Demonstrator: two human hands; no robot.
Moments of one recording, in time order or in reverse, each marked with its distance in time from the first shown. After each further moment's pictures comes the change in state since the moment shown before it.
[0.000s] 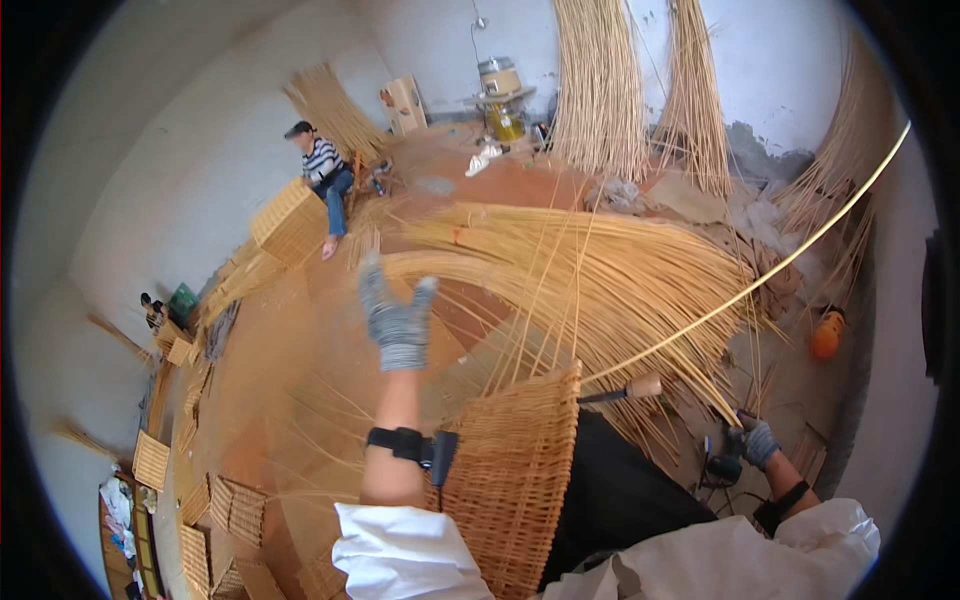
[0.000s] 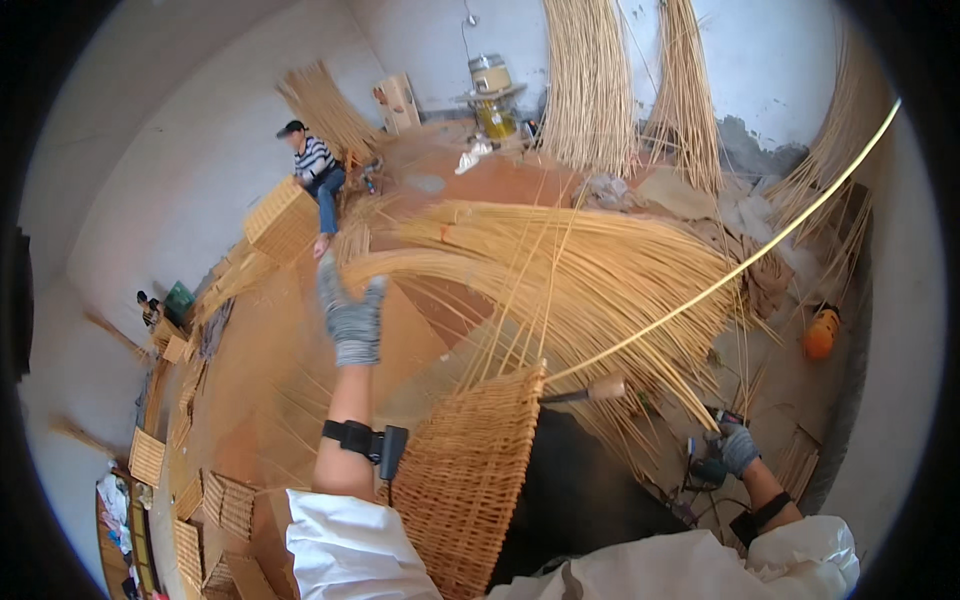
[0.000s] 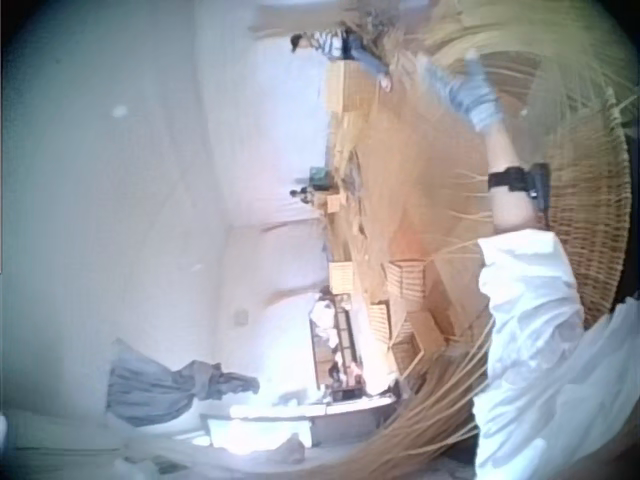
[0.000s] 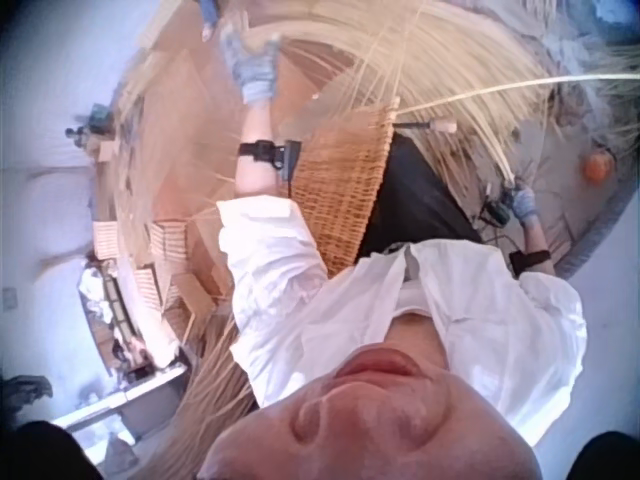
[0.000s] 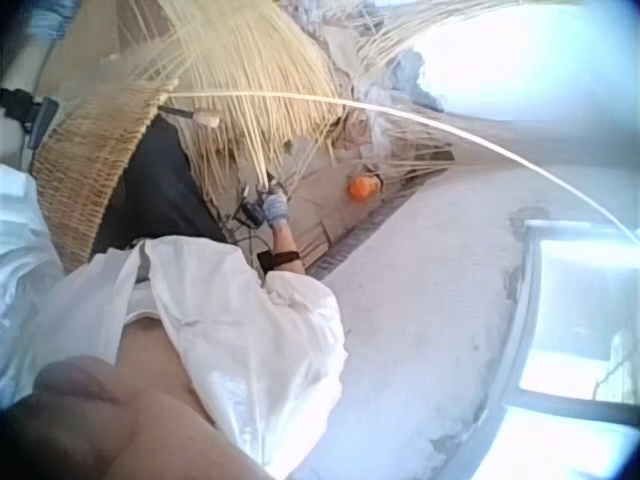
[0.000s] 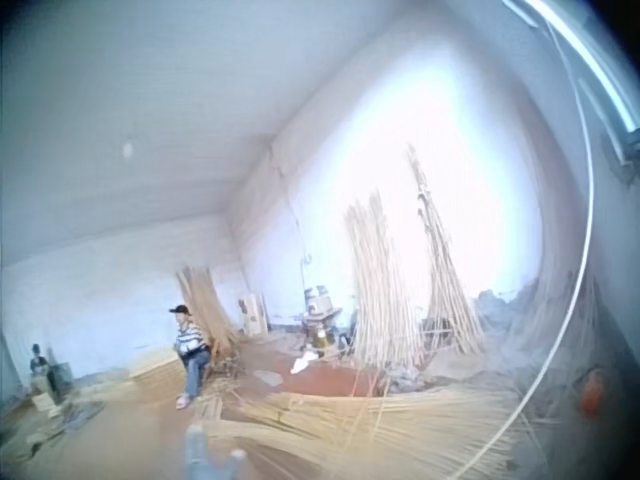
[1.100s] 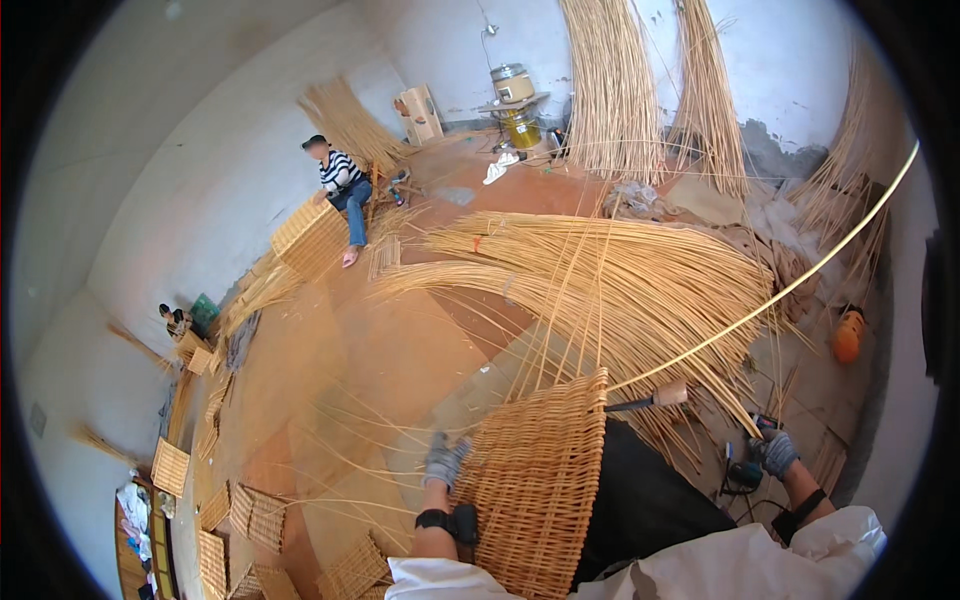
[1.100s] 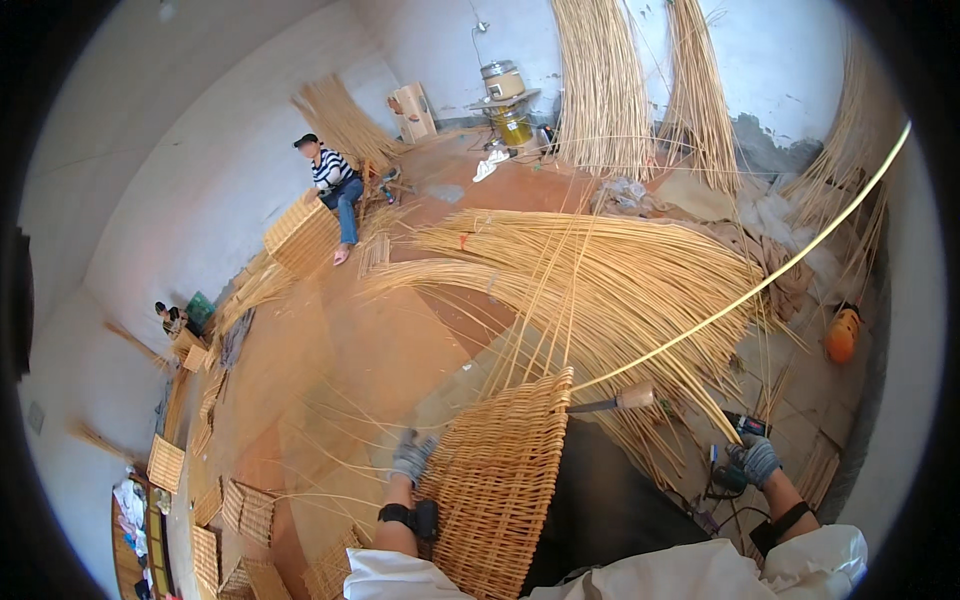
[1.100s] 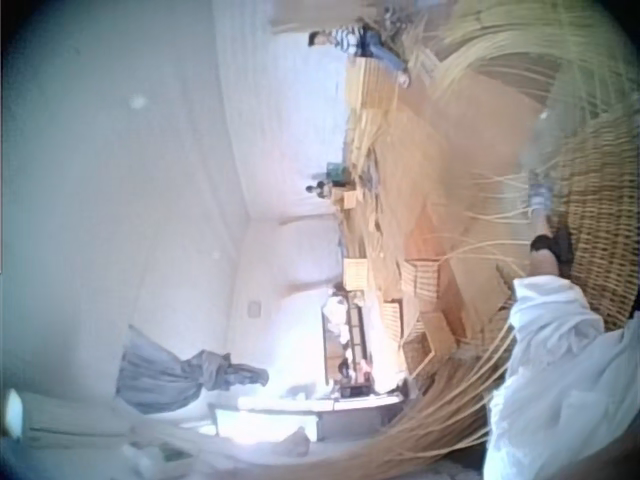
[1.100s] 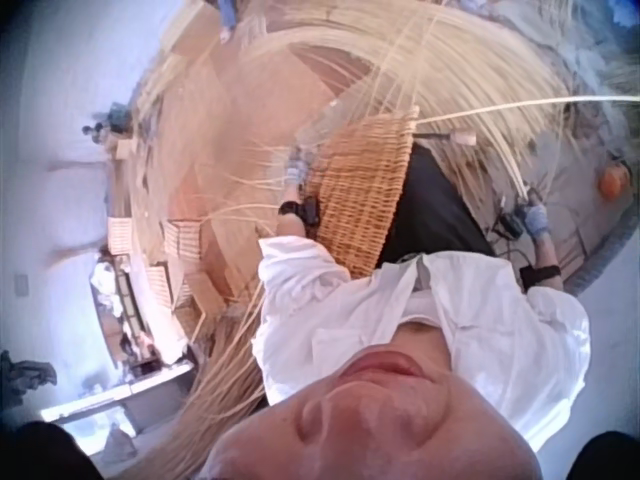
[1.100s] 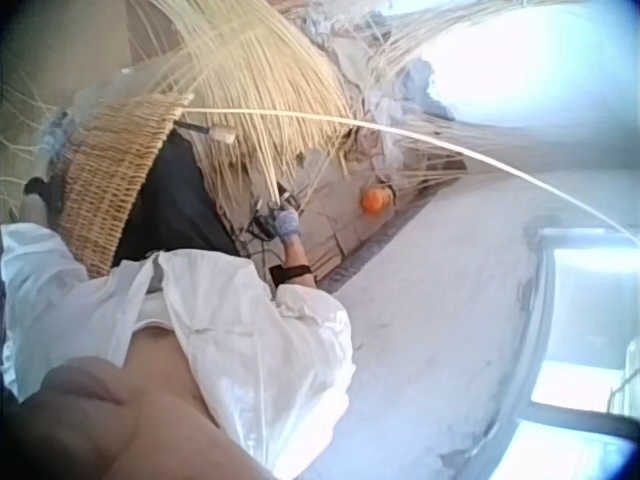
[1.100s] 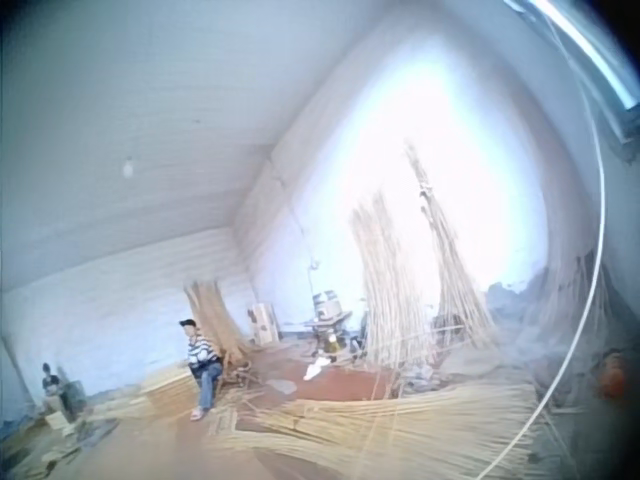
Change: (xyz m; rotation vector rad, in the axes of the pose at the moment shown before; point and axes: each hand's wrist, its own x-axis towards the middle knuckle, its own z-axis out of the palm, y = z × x) left_hand -0.233 -0.166 -0.041 0.145 -0.790 -0.803; right_hand -0.037 -0.047 0.042 -0.443 0.139 0.055
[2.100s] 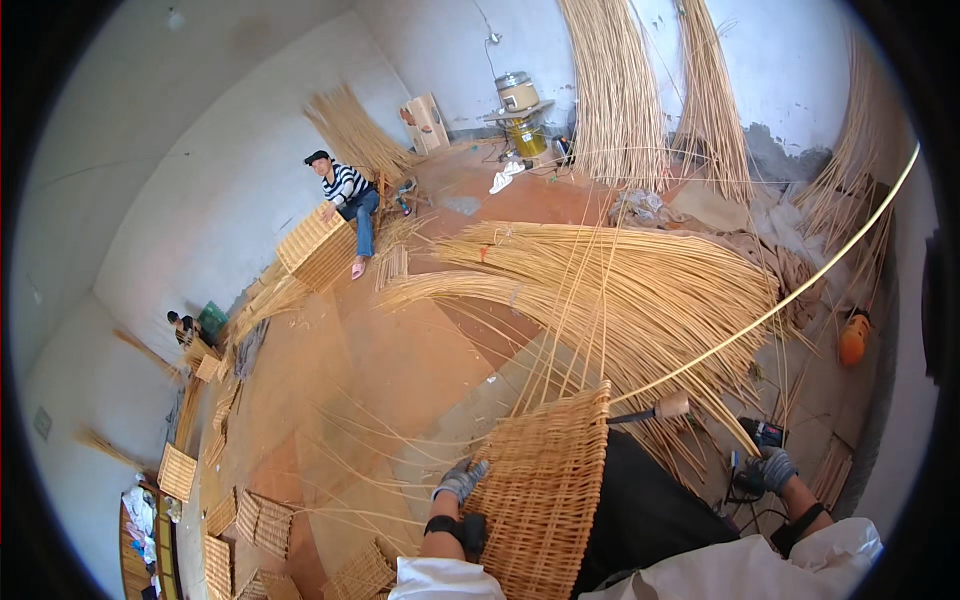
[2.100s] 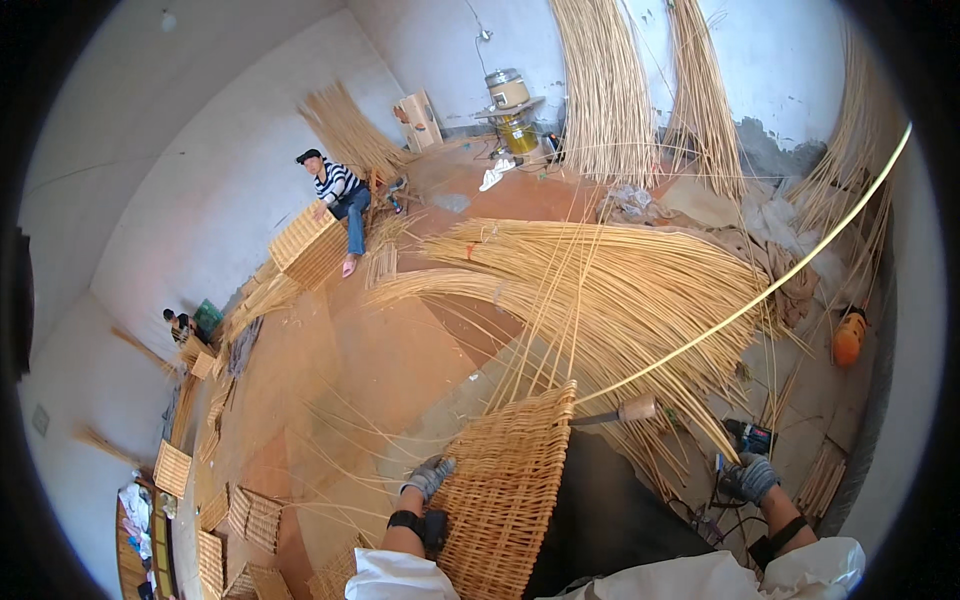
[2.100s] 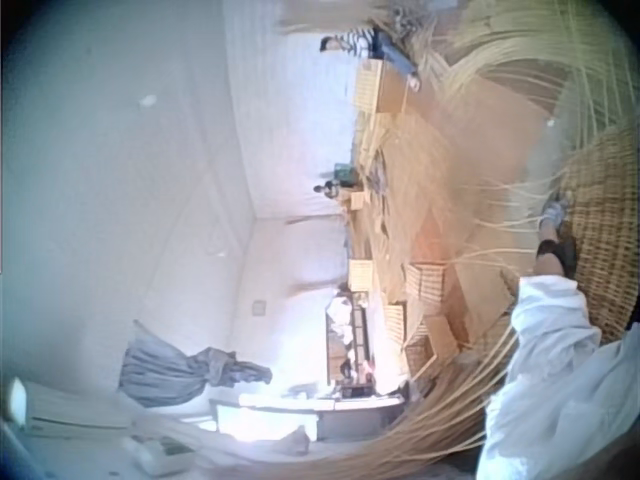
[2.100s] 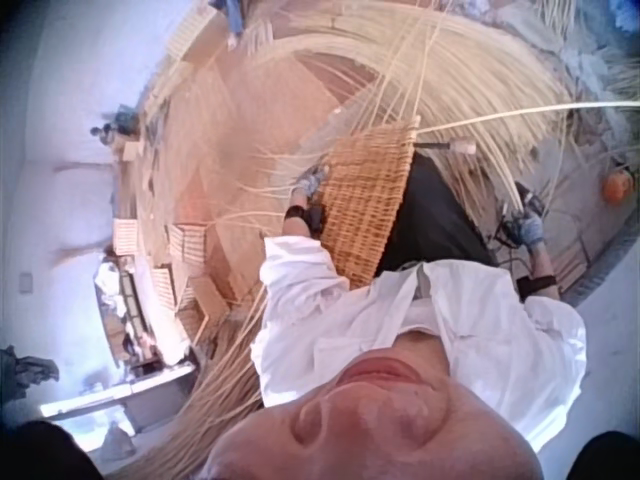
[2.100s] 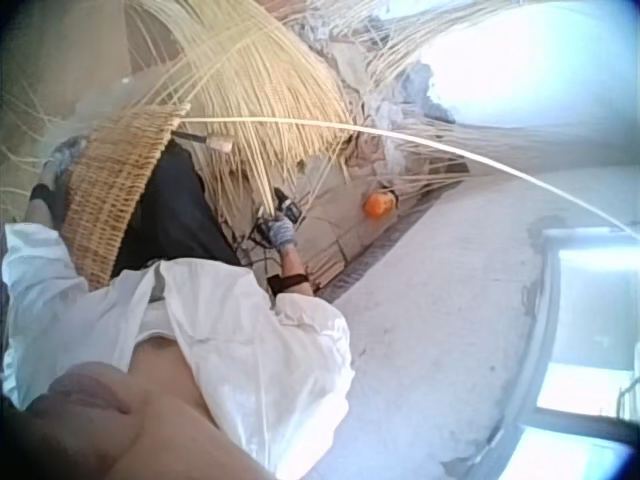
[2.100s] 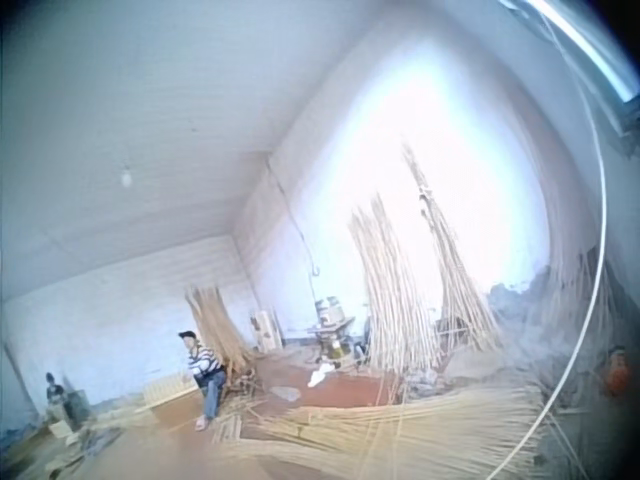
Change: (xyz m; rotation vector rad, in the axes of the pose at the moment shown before) left_hand -0.007 0.010 0.008 0.166 -0.405 -0.147; right_hand 0.039 0.091 0.014 0.090 -0.033 -0.038
